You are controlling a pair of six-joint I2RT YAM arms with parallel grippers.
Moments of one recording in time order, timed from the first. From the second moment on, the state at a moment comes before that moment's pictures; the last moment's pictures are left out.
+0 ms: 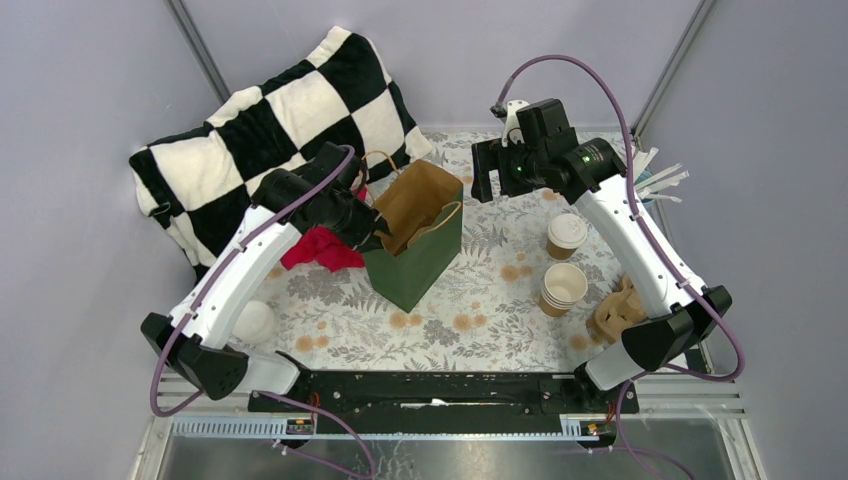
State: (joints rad) left arm -0.54 1.36 1.57 -1.28 0.07 -1.39; right arm 0.50 1.54 1.77 -1.01 -0.09 0.19
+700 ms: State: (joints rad) left arm -0.54 1.49 1.80 -1.39 -0.02 -1.06; right arm 0.45 1.47 1.77 -1.05 0.18 0.14
